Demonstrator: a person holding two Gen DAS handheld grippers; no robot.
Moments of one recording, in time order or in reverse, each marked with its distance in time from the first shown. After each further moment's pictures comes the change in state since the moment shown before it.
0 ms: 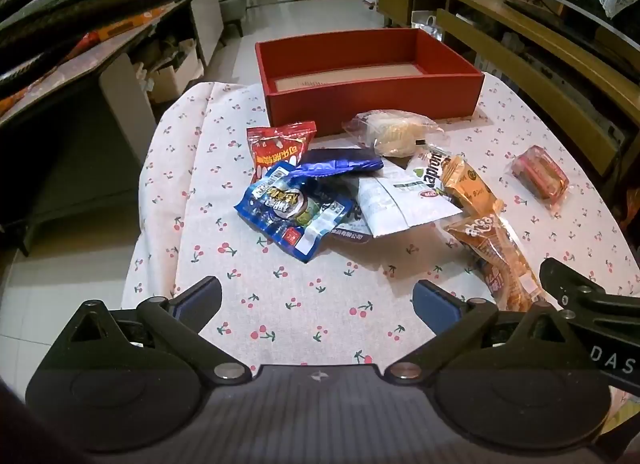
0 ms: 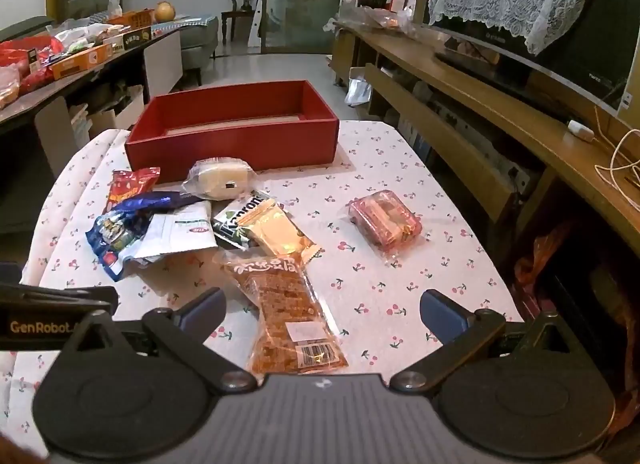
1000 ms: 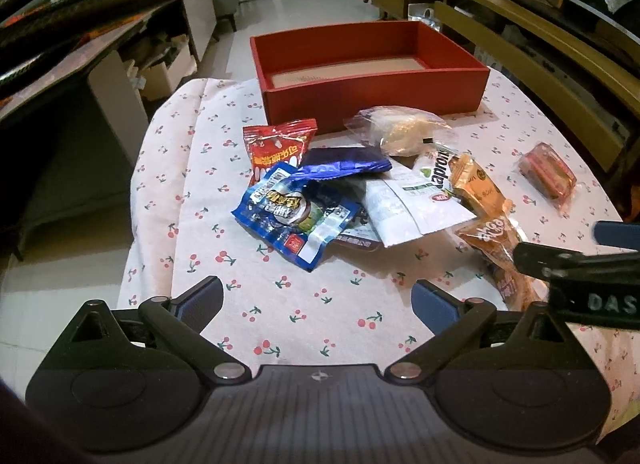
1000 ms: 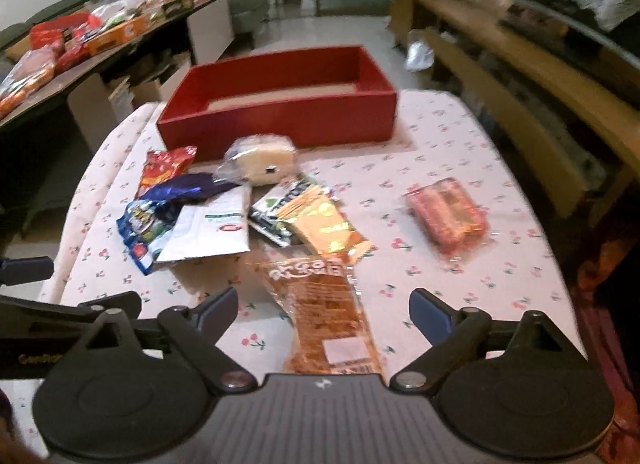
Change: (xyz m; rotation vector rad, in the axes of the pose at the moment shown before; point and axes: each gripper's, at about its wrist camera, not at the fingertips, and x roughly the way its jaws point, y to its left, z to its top) left arm 0.018 0.007 0.009 -0.001 0.029 -0.035; right arm 0.055 0.000 0.035 -0.054 0.164 0.221
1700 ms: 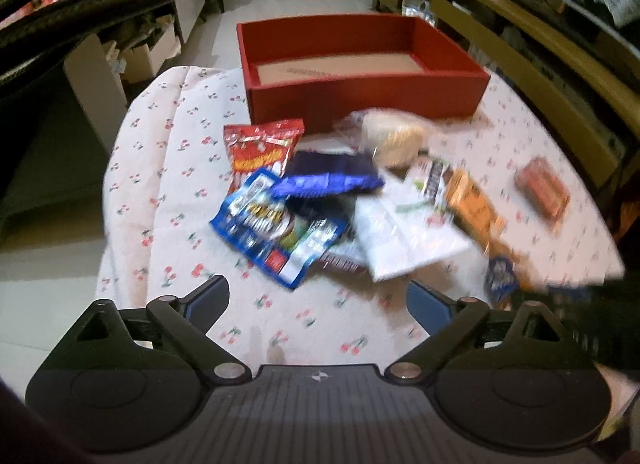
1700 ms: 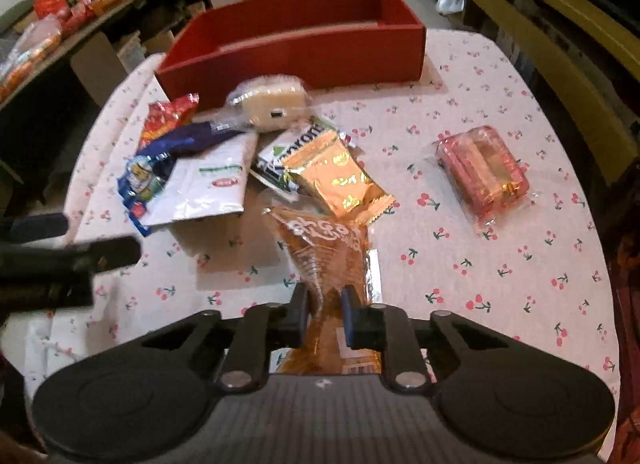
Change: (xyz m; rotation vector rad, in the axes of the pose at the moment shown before) left arm 0.015 0.002 0.030 -0.038 0.044 -0.046; right arm 0.017 -0.019 0.000 0.023 0.132 0.086
